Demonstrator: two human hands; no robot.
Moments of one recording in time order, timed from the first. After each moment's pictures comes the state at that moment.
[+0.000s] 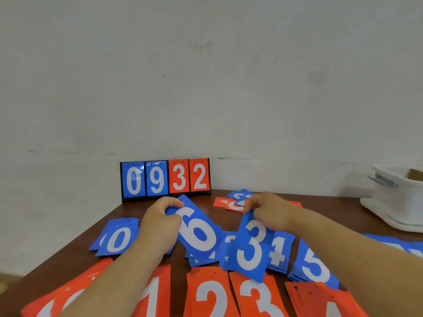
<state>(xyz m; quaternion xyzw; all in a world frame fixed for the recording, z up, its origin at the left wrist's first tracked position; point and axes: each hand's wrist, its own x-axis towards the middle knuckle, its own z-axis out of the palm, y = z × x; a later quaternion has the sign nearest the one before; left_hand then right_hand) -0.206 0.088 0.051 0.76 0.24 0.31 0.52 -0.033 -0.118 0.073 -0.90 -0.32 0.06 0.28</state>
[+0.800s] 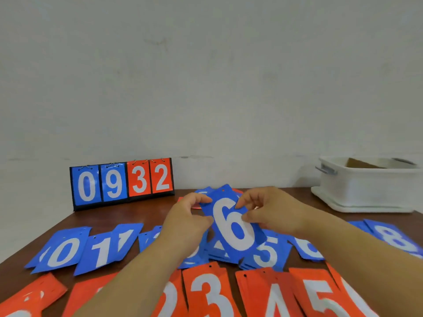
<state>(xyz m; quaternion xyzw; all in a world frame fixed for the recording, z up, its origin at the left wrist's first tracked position) -0.156 -0.026 0.053 0.81 0.07 0.23 0.53 -0.072 -0.229 0.087 -0.84 -0.31 0.07 0.44</state>
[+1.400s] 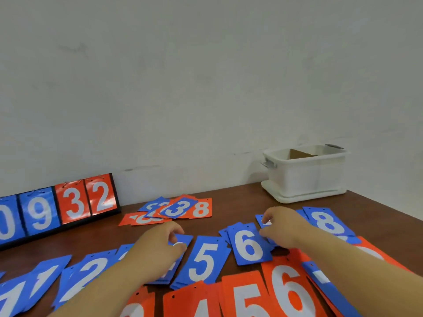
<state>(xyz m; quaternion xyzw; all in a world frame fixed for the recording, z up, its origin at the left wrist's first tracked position) -0.081 -0.085 0.024 0.97 0.03 0.10 0.22 0.010 -0.389 0.021 -0.96 -0.09 -0.03 0.25</state>
